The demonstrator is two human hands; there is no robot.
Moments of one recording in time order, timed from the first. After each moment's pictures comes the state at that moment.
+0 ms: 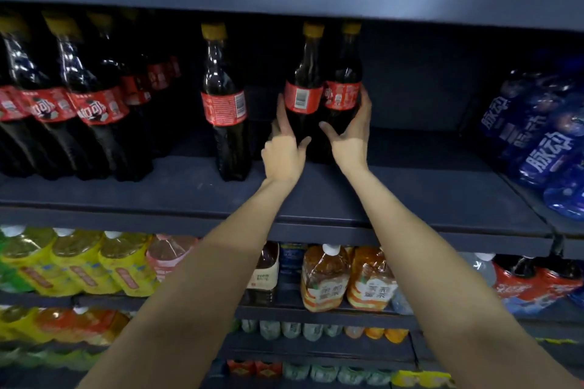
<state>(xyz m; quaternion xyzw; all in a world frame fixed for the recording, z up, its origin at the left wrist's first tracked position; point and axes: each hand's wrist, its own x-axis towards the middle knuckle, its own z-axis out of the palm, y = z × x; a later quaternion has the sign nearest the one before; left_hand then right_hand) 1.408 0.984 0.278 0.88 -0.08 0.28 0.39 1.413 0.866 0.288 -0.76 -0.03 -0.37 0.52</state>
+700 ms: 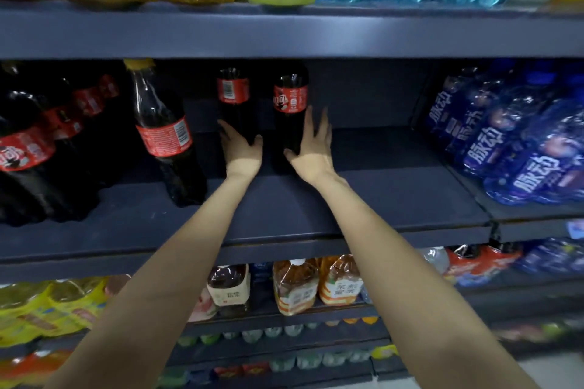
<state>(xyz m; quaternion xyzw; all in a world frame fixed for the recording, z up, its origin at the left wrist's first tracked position) 1.458 0.973 0.291 0.84 0.00 0.09 0.54 1.412 0.846 0.298 -0.93 0.06 -0.19 0.32</state>
